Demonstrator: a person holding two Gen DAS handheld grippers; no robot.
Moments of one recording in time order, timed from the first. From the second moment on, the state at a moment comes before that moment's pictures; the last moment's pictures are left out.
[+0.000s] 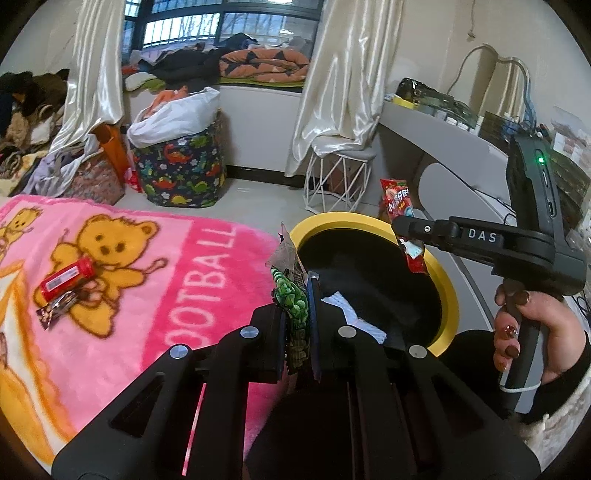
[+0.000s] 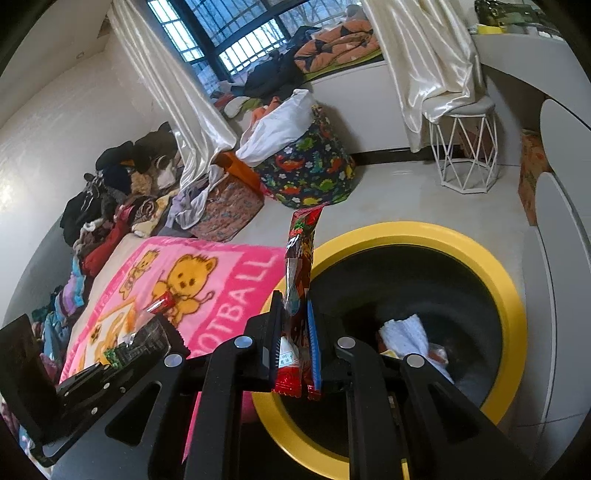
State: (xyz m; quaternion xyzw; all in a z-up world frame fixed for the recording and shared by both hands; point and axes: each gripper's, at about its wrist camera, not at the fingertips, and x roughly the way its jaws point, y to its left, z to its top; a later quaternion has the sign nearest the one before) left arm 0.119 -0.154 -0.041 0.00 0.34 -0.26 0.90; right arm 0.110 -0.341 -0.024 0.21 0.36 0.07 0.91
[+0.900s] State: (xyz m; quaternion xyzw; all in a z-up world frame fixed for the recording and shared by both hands) left arm 0.144 -0.250 -0.066 0.08 0.36 -0.33 0.87; right arm 0.099 -0.411 -0.046 0.26 0.37 0.00 0.89
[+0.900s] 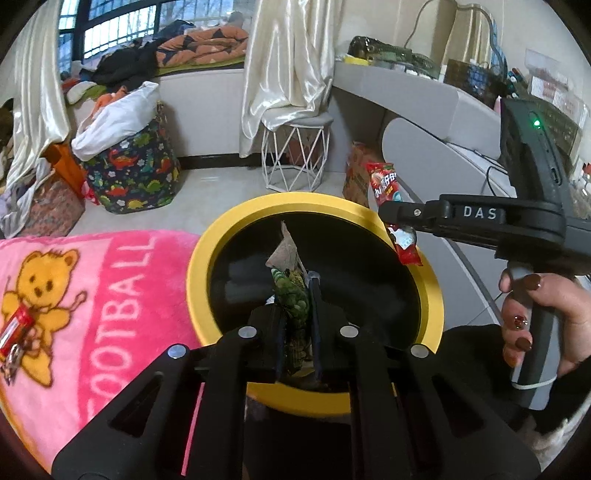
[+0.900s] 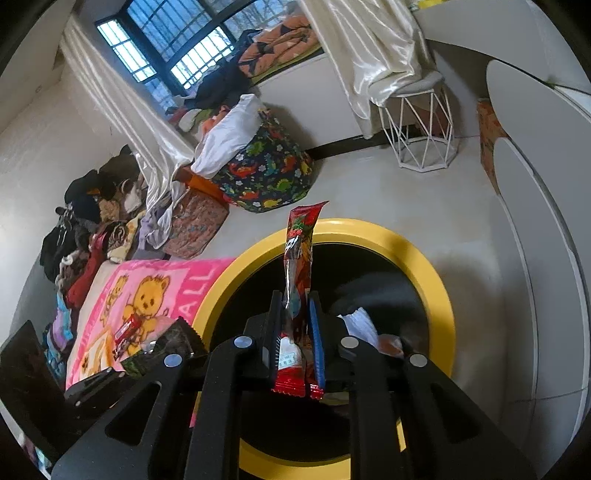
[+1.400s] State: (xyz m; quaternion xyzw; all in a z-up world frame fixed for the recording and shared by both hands) left arm 0.155 -0.222 -0.056 0.04 0.33 -0.28 0.90; right arm 0.094 -0.417 -0.039 0.26 0.35 -0.02 0.90
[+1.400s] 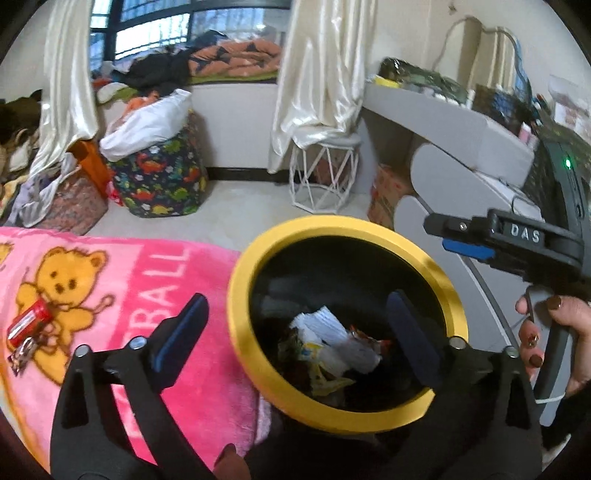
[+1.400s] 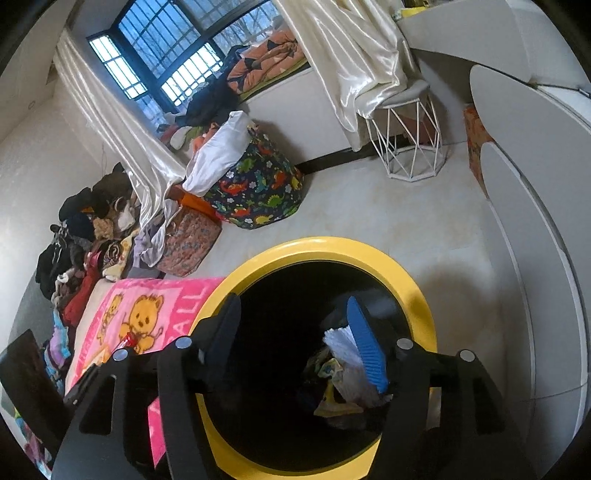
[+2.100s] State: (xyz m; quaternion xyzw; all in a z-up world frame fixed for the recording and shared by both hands) left arm 0.158 -0.114 -0.039 0.01 0.29 -0.18 0.94; right arm 0.114 -0.325 -0.012 0.19 0.33 0.06 0.92
